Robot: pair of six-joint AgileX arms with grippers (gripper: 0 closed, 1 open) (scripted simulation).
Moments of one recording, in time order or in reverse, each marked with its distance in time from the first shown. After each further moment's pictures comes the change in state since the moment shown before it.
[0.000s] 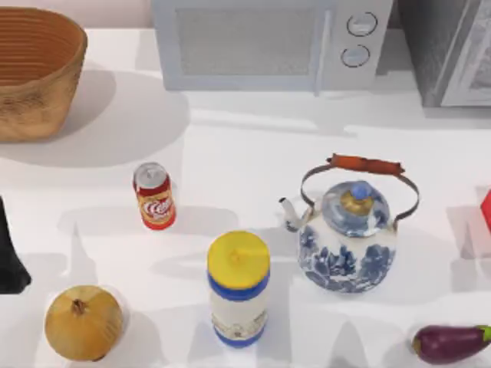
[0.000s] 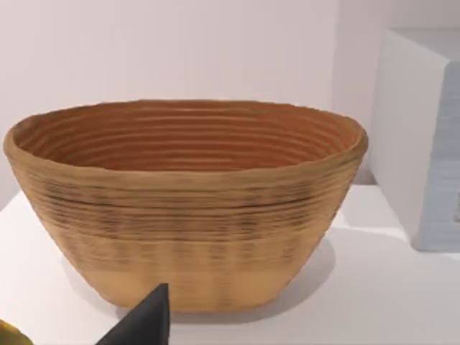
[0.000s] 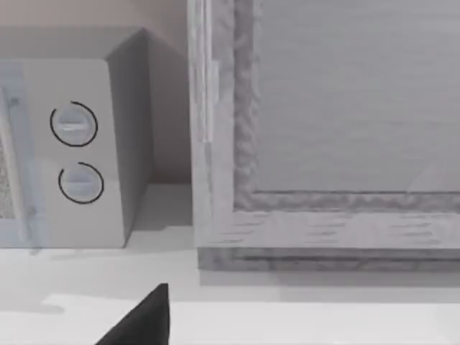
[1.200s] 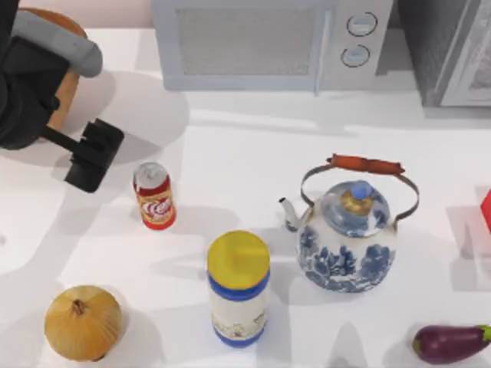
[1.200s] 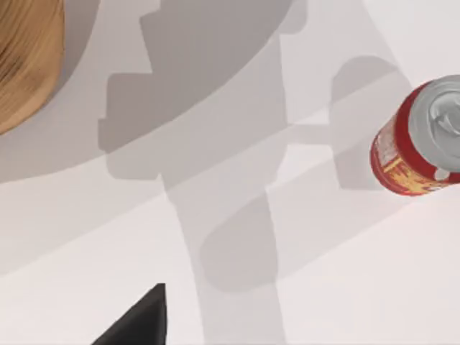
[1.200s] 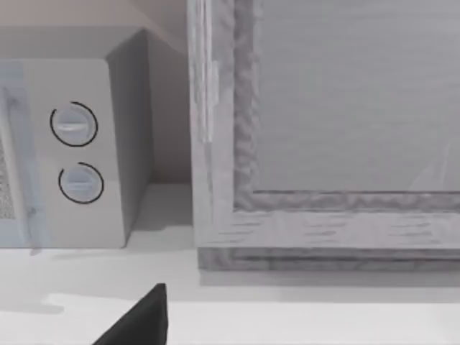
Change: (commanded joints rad) left arm -0.278 1.351 1.152 -0.837 0.000 0.259; right arm 0.000 0.000 0.000 0.000 0.000 0.000
